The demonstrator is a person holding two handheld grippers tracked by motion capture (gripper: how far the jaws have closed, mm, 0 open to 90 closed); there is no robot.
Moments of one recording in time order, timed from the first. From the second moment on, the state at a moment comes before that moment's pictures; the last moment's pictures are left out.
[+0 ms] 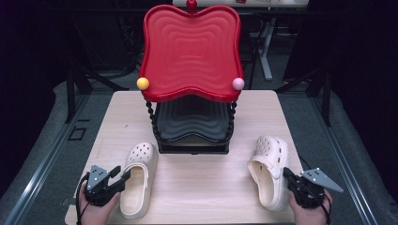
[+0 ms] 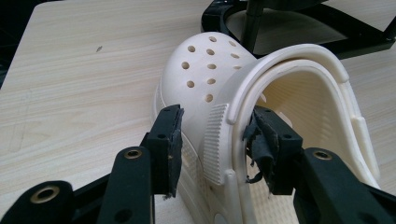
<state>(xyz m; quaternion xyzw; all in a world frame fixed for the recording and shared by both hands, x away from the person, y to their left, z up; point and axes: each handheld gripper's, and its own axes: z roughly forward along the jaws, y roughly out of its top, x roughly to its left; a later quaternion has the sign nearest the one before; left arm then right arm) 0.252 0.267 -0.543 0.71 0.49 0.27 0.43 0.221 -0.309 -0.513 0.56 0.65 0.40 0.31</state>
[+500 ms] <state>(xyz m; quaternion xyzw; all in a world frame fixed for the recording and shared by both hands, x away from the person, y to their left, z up) 0.252 0.268 -0.543 0.71 0.49 0.27 0.43 0.235 -0.360 -0.545 0.65 0.60 0.39 0.24</state>
